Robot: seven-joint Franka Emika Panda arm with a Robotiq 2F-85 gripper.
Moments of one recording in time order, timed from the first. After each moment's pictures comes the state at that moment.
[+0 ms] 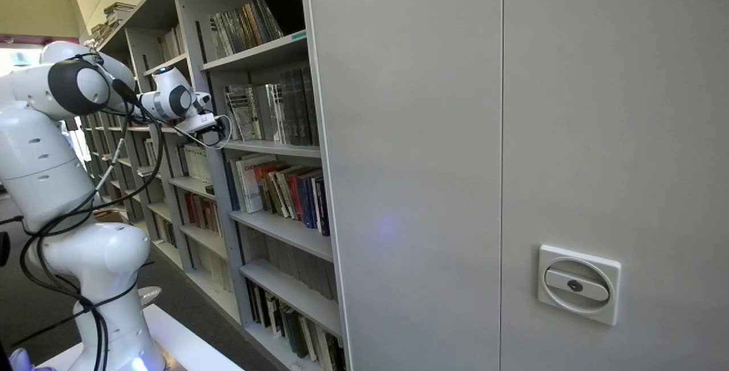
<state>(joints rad) 0.36 -0.20 0.27 -2.04 -0.04 2.50 -0.29</state>
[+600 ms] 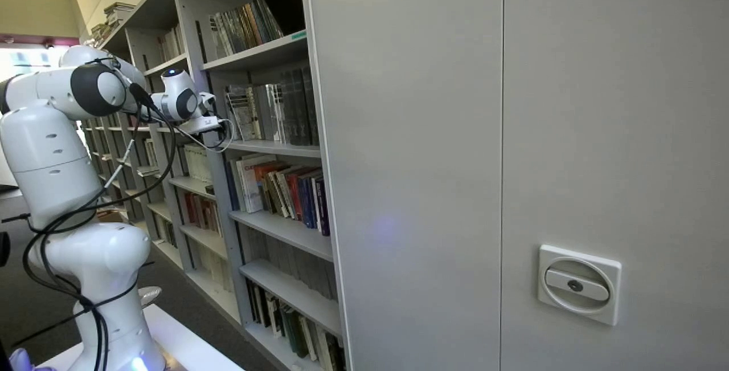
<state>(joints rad) 0.37 -0.10 0.27 -1.96 0.05 2.56 -0.30</state>
